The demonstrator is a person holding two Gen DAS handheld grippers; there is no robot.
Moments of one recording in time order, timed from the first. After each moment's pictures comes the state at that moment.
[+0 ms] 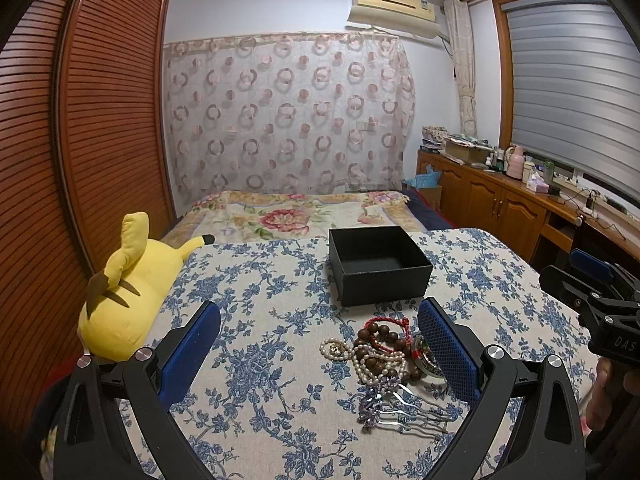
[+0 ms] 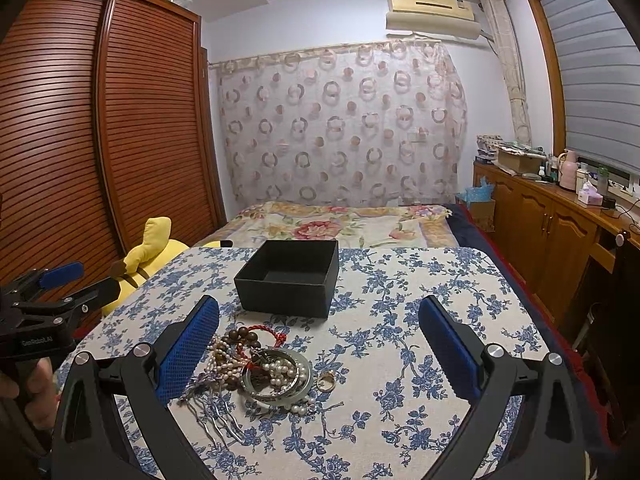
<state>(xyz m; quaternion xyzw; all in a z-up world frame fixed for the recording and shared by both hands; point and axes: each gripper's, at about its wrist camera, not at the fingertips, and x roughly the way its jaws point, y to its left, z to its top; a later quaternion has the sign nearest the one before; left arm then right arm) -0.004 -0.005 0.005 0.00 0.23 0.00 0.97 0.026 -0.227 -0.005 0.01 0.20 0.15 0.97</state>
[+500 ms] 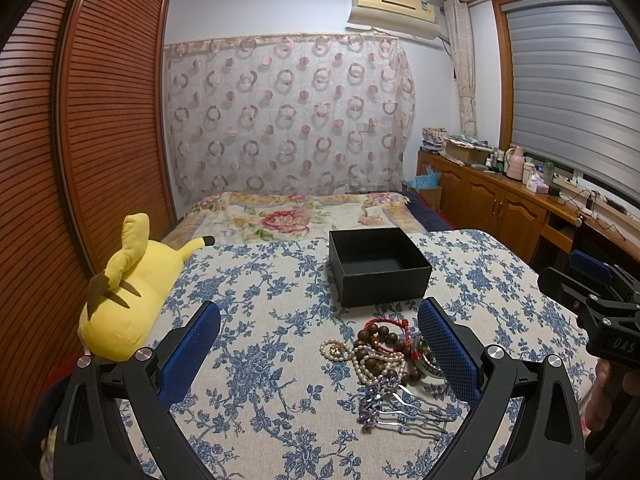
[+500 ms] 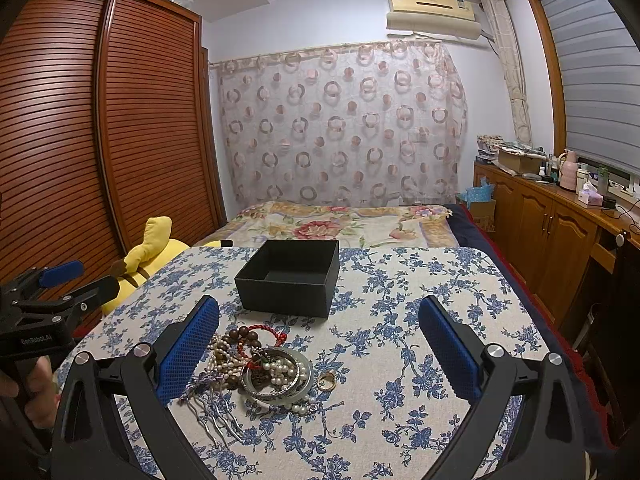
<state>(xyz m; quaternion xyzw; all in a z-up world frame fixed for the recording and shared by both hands) -0.004 -0.005 0.005 0.00 0.23 0.00 0.97 0.026 -0.228 -0.005 0.01 0.20 0.15 0.97</state>
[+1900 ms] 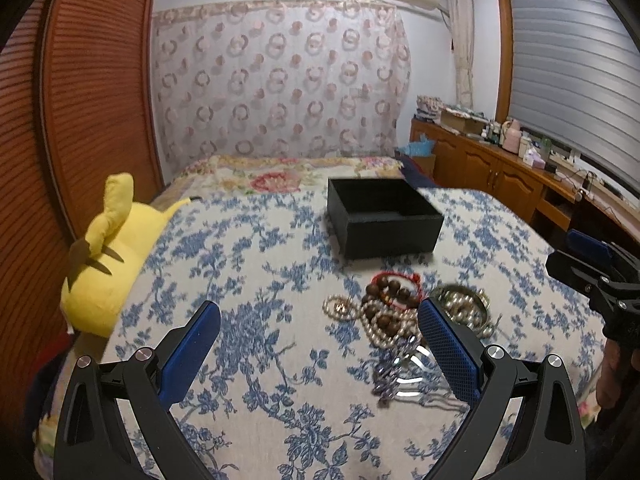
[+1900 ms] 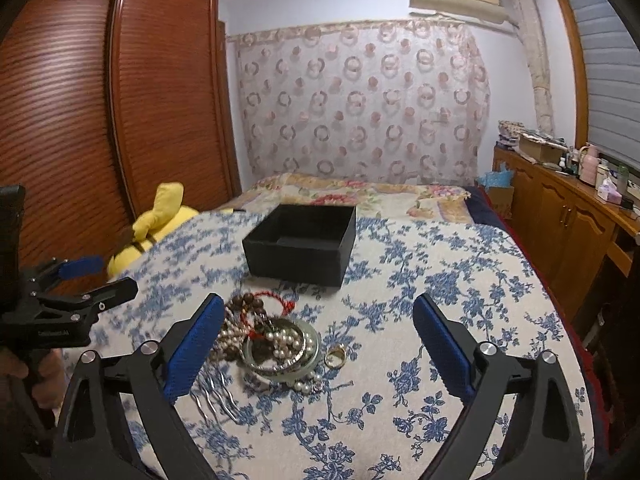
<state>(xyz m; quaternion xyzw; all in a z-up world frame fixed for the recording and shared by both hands) 0.016 0.014 -0.040 -0.01 0.29 -0.03 0.96 0.046 -0.218 -0.041 -0.01 0.25 0.19 0.95</state>
